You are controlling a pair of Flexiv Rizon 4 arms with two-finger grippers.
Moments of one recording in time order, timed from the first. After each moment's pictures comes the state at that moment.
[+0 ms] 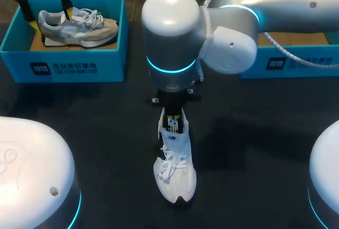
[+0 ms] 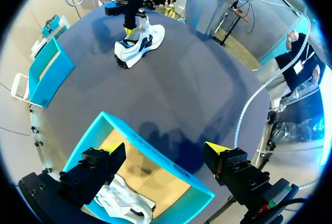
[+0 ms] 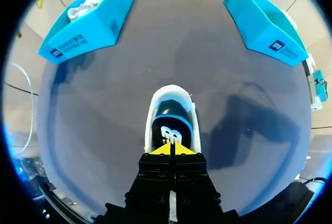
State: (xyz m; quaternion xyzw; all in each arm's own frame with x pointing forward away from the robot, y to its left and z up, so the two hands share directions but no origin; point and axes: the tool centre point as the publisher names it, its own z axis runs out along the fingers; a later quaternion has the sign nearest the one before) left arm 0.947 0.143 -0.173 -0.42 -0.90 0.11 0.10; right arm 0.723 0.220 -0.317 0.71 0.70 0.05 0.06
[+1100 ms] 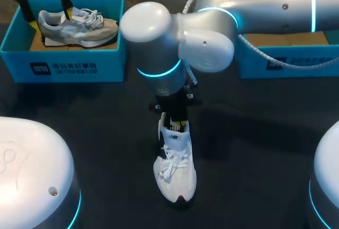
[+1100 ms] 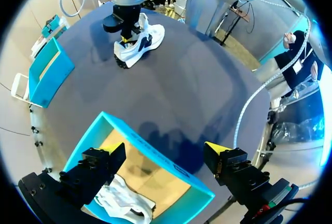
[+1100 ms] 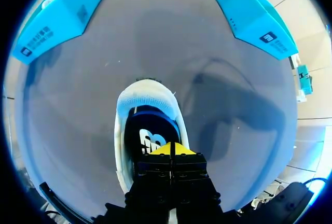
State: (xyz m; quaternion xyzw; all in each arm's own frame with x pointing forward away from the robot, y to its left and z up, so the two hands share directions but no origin) left arm 0.947 0.143 -0.173 -0.42 -0.90 0.11 0.10; right arm 0.732 0.198 -0.359 0.73 0.68 -0.05 0.10
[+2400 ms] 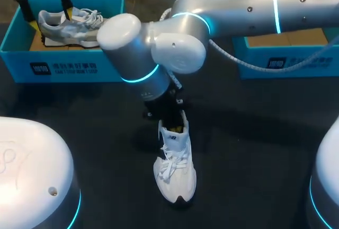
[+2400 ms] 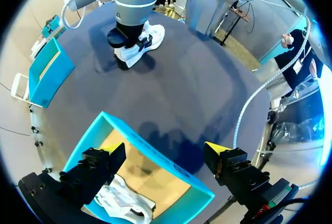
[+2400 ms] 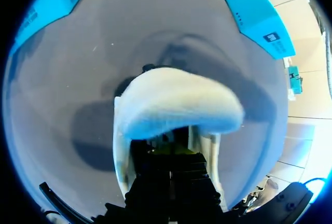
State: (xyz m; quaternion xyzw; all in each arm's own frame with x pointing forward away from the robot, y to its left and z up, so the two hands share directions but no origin) left arm 0.947 0.143 -0.173 -0.42 -0.90 0.11 0.10; right arm 0.734 0.210 -0.397 0.72 0.67 -0.12 0.11
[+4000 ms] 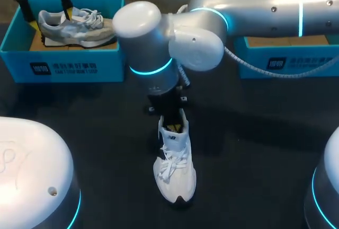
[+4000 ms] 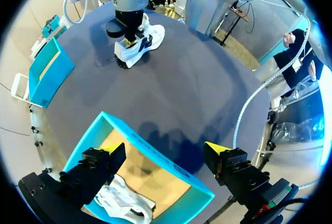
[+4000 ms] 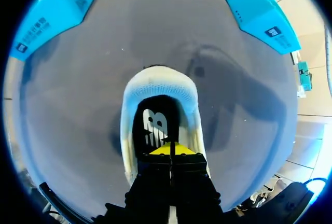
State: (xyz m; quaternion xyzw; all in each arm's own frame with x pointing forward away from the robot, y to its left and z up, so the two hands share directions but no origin) left arm 0.947 0.143 -0.173 -0.42 -0.90 0.11 0.10; right arm 0.723 0.214 -0.366 0.73 0.67 -0.08 0.07
